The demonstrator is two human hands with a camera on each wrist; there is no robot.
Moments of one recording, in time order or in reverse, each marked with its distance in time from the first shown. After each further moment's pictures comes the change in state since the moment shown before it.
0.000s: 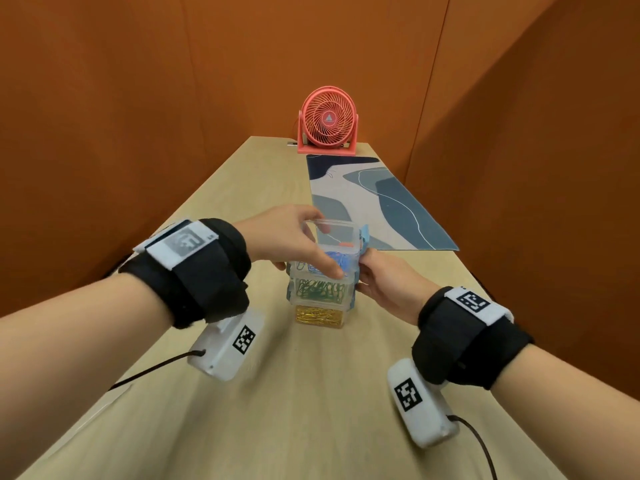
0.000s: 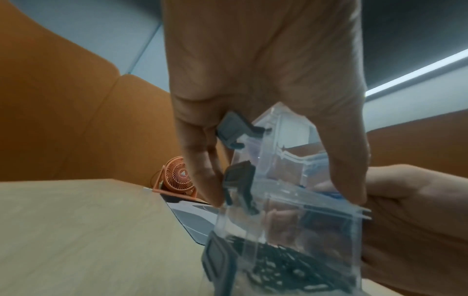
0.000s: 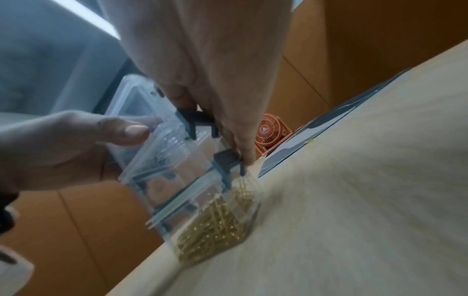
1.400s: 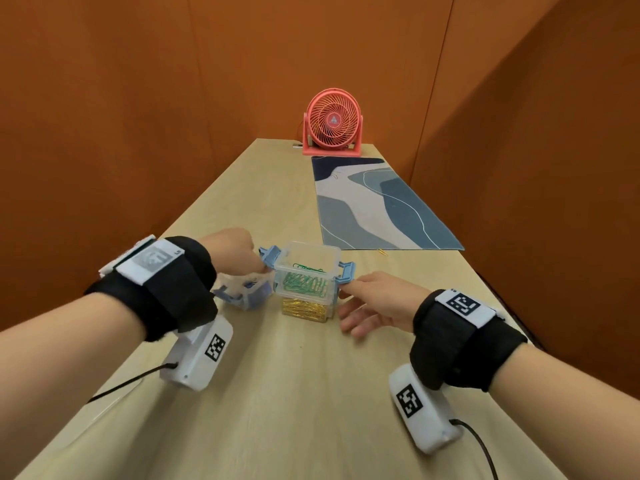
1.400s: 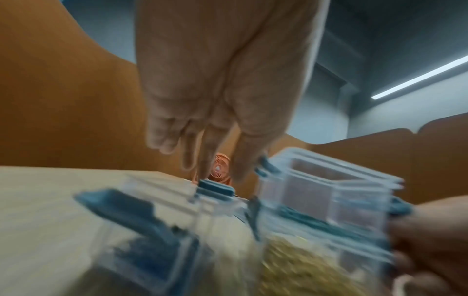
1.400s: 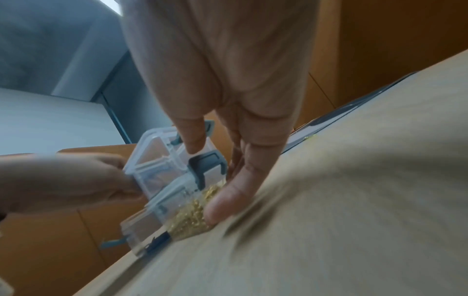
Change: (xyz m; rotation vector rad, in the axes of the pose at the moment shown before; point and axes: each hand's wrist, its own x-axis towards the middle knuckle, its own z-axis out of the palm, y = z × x) left_hand -0.006 -0.053 -0.010 0.382 0.089 -0.409; right_hand -0.006 0.005 0.011 -0.223 -0.004 0.353
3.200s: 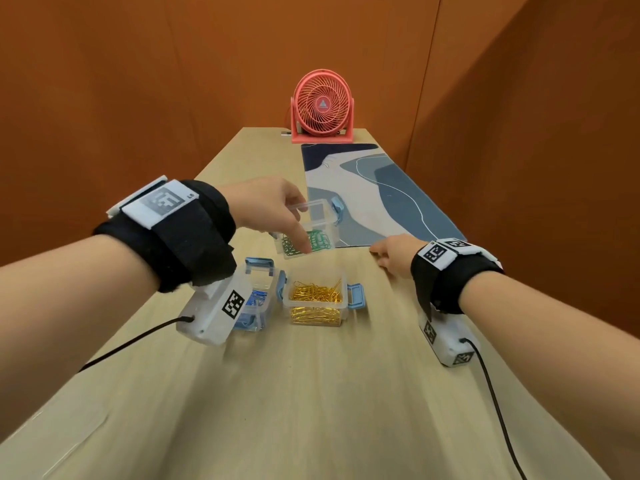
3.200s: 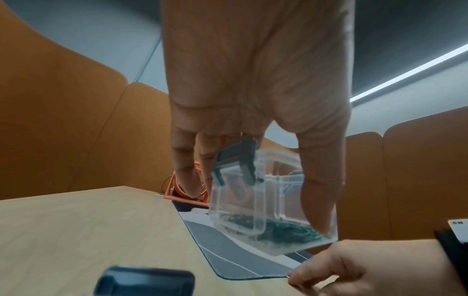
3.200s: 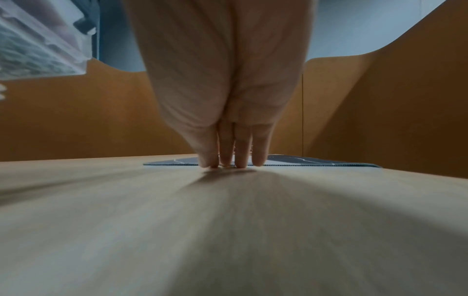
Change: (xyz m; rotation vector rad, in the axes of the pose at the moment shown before) left_hand 0.030 0.060 -0.035 -0.146 -0.045 0.381; right_hand 0.084 -0.003 -0.078 -1.170 0.250 -0.069
